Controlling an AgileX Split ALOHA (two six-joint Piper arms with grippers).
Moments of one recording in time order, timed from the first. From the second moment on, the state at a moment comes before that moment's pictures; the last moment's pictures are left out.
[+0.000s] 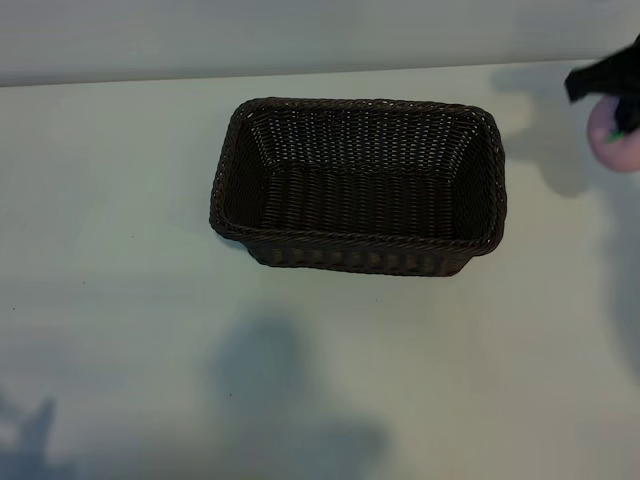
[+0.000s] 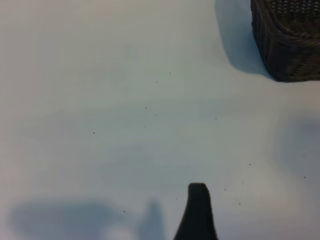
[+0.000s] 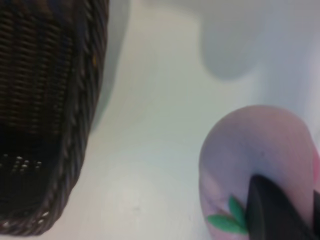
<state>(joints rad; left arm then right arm) -0.01 -0.01 -0.51 -0.13 1.06 0.10 0.06 1.67 -1.45 0.01 1.13 -0.01</state>
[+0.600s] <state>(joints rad) -0.01 -0.01 -0.51 -0.13 1.06 0.10 0.29 1.67 -1.53 0.13 1.15 0.01</state>
